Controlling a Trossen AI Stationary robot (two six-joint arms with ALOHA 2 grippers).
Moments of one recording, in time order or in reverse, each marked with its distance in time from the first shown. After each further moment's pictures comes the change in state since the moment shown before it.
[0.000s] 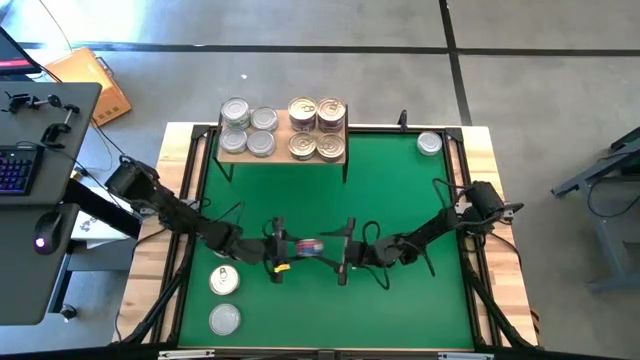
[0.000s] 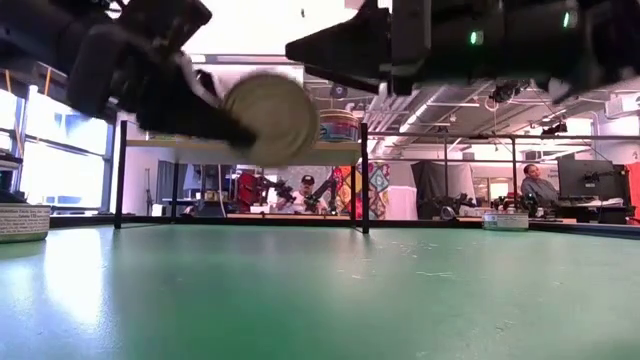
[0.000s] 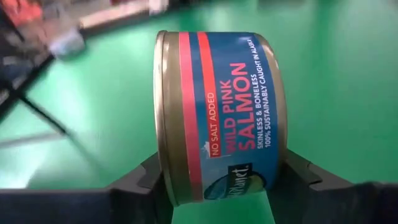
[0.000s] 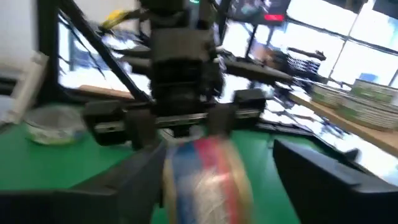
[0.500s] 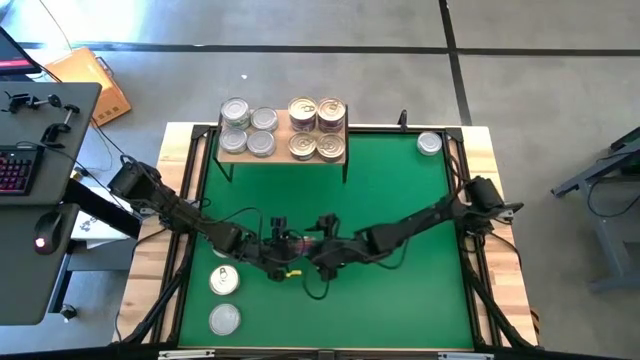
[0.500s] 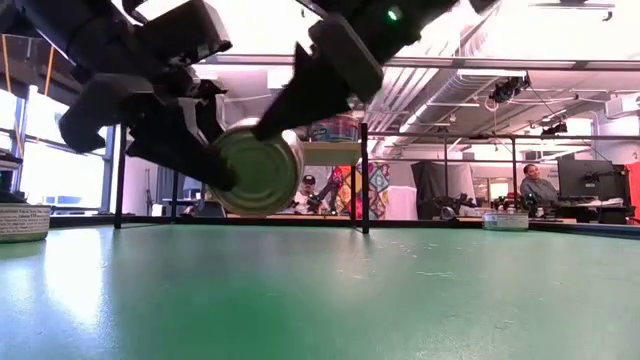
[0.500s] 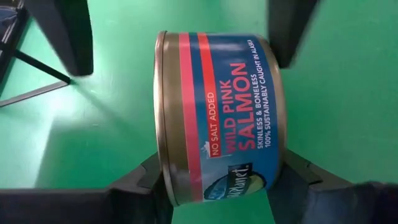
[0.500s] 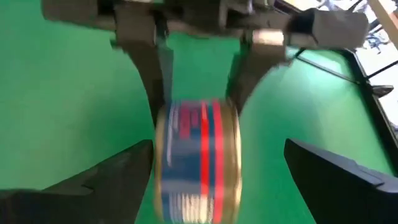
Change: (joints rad) left arm 0.021 0.029 0.197 -0.551 -0.016 -0.056; right arm -0.068 0.002 0.531 -1.274 -0.073 0.091
